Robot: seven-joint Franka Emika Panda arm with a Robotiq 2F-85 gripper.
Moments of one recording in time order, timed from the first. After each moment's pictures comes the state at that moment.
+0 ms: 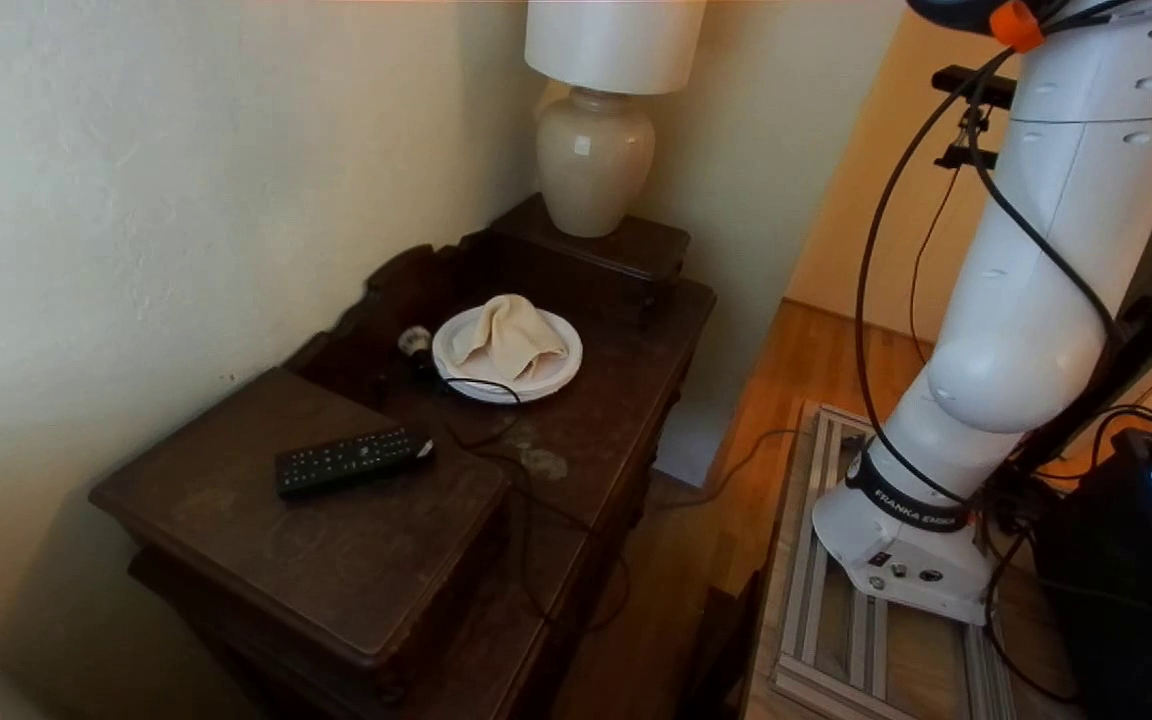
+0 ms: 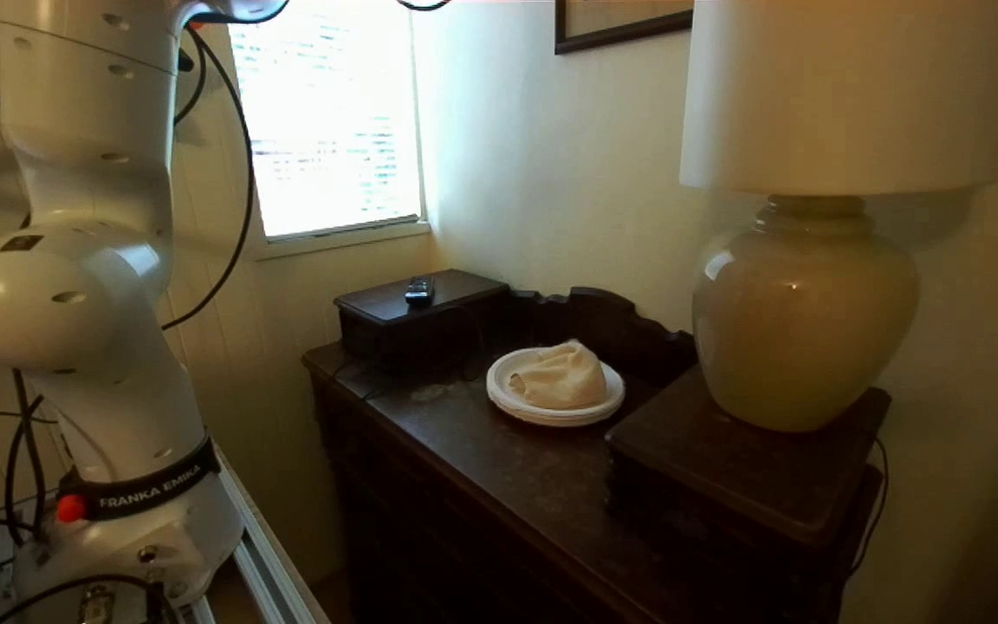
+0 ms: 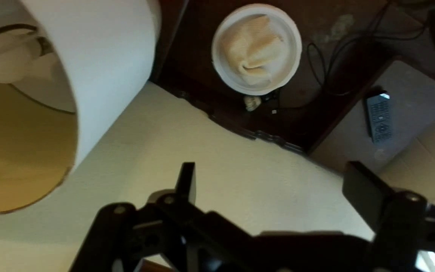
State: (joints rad) arm -0.34 0.27 -0.05 -0.45 0.15 0.98 -0.74
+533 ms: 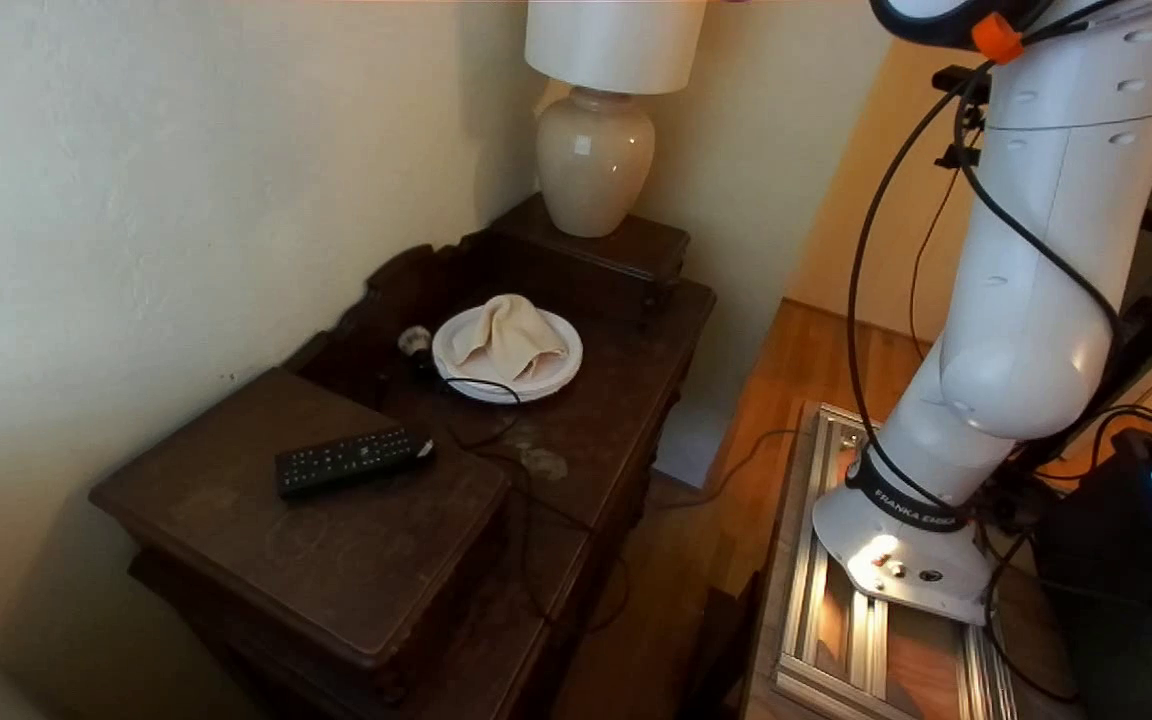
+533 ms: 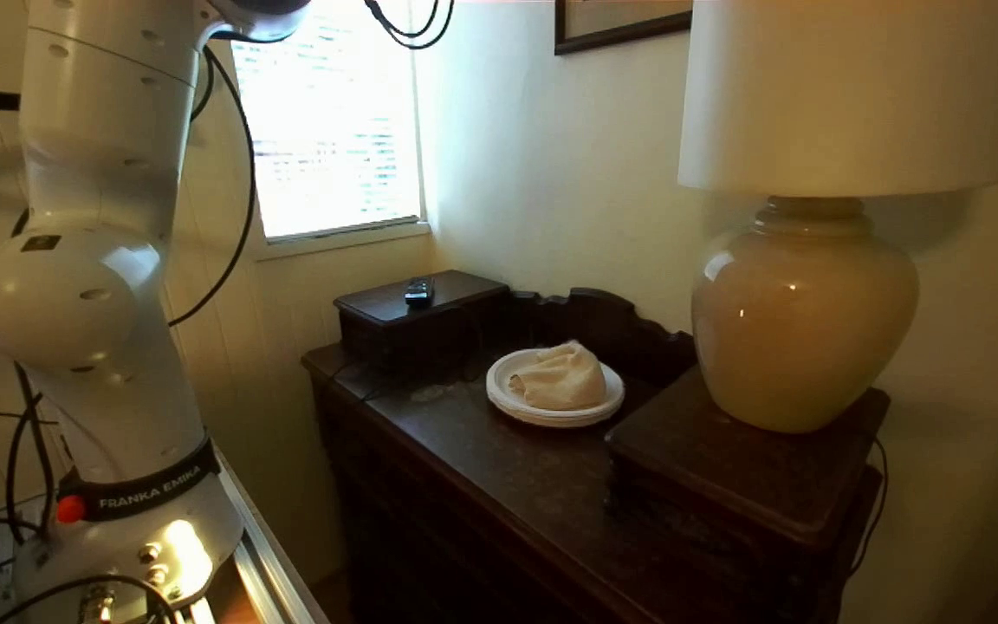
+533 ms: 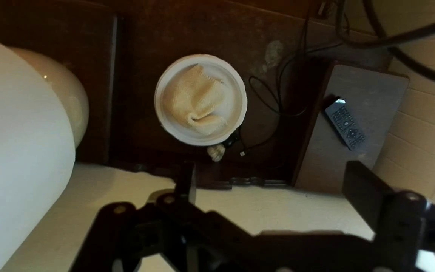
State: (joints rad) arm -0.23 0.34 -0.04 -0.50 0.15 0.83 -0.34
